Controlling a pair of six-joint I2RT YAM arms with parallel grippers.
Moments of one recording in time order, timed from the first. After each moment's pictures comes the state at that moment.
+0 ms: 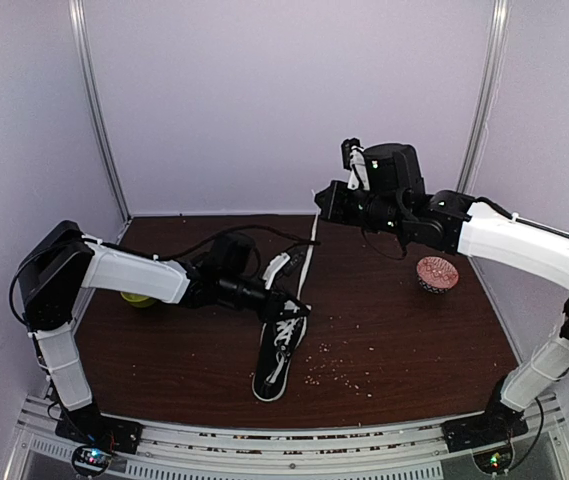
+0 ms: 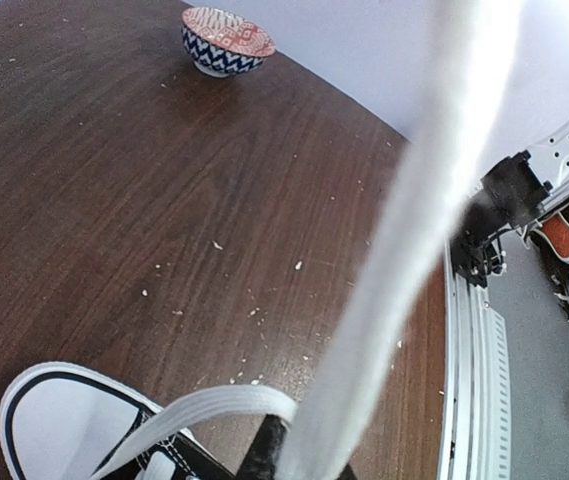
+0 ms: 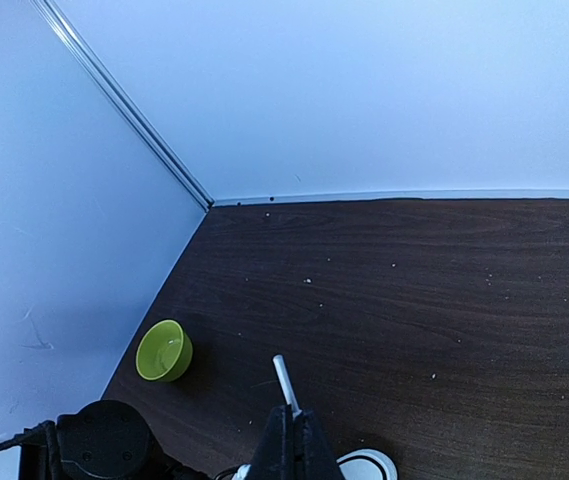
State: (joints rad) left arm -0.83 1.86 1.08 0.21 0.67 -0.19; right arm 0.84 1.53 1.42 -0.20 0.22 0.57
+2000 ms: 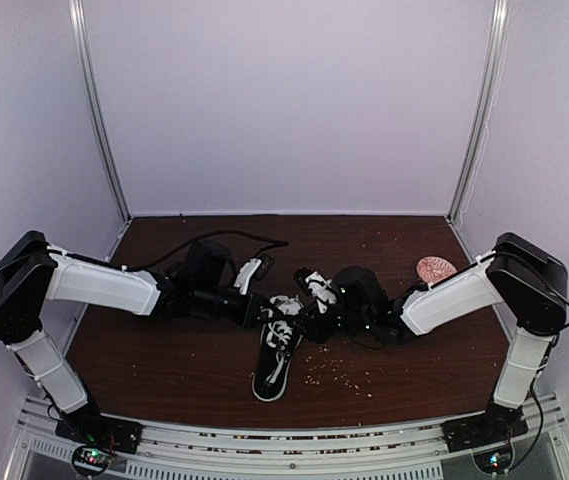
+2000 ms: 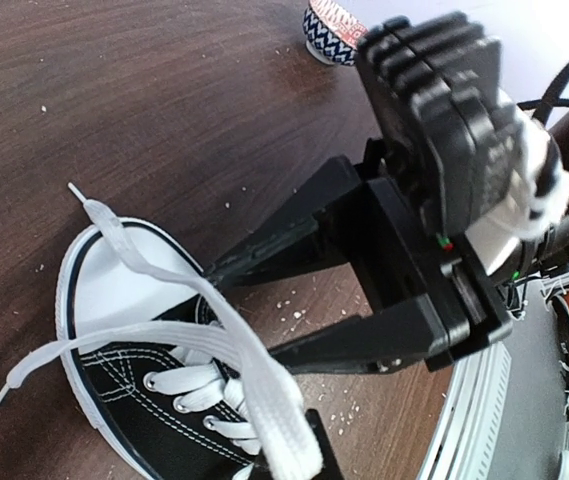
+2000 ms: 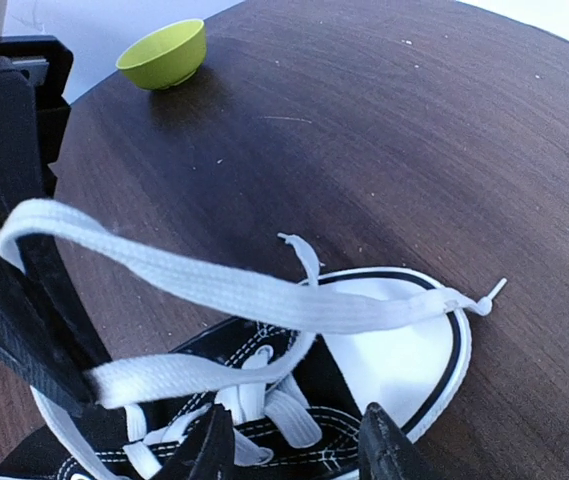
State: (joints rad) left arm -0.82 1.67 0.88 0.18 0.48 -0.41; right arm 0.90 1.81 0.83 0.46 -0.14 0.20
